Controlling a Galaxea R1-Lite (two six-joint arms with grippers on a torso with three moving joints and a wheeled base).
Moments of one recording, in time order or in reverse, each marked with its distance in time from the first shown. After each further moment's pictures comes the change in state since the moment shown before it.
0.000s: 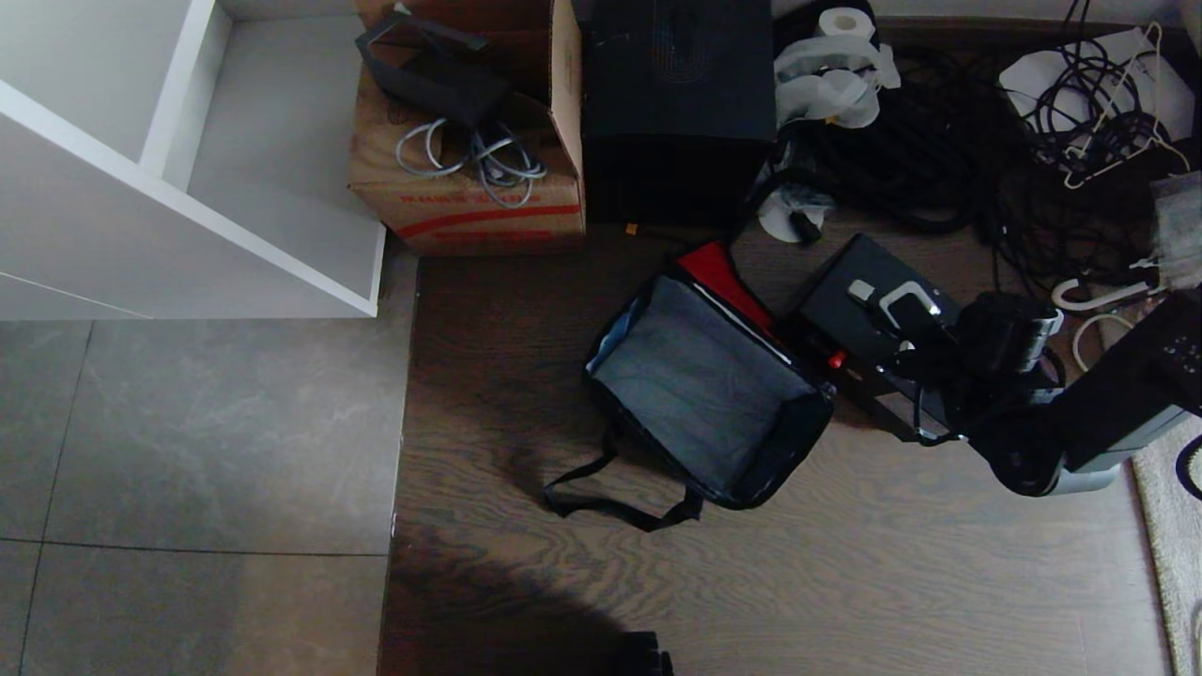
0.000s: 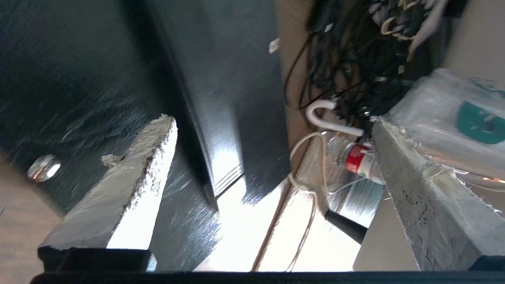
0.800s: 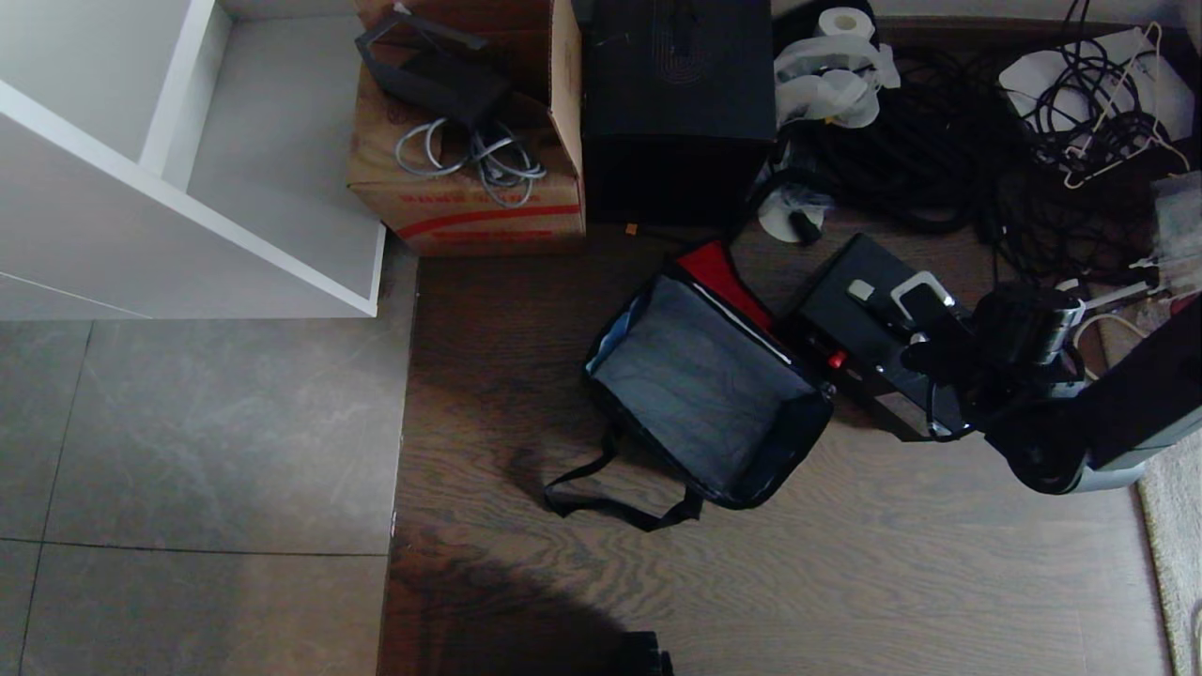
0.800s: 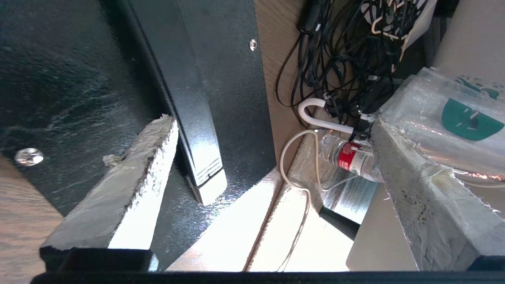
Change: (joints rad) left arm 0.000 0.000 0.000 0.000 0.000 0.000; right arm -0.002 -0.063 0.035 0.026 -0.001 0.000
